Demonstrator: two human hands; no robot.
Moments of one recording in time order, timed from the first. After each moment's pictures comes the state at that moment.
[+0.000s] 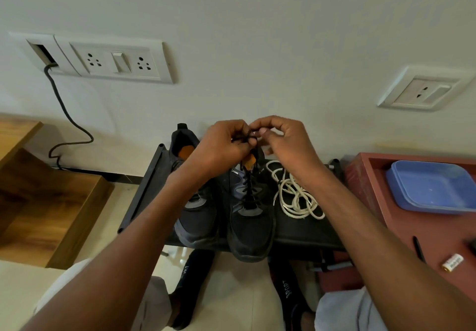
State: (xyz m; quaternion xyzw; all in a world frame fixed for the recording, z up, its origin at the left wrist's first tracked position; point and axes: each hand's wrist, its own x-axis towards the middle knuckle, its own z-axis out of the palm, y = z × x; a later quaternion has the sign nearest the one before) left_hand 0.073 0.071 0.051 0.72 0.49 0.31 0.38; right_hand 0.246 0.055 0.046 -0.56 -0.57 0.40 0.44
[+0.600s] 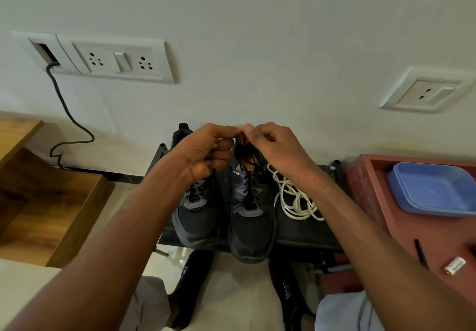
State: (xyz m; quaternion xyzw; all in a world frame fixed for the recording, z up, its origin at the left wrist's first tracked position) left_hand 0.054 0.076 0.061 0.38 0.47 0.30 0.74; right_hand 0.235 0.050 0.050 -0.57 -0.62 0.38 0.38
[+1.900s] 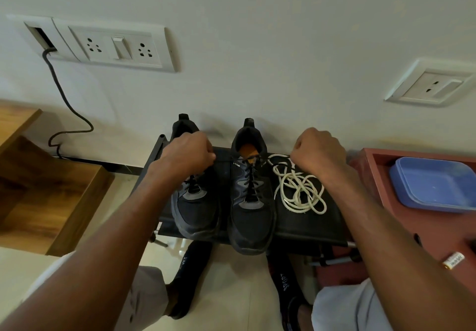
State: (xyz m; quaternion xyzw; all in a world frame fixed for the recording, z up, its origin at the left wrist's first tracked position) left_hand 0.024 0.079 0.027 0.70 0.68 -0.01 0.21; right_hand 0.286 0.056 0.029 -0.79 -0.59 0.13 0.05
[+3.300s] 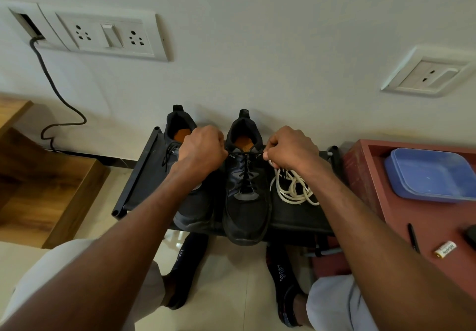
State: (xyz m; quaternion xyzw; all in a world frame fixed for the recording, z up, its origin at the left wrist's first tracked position) left_hand 0.063 0.069 0.005 0.70 0.68 0.10 0.20; right_hand 0.260 0.053 0.019 -0.75 -0.61 0.24 0.07
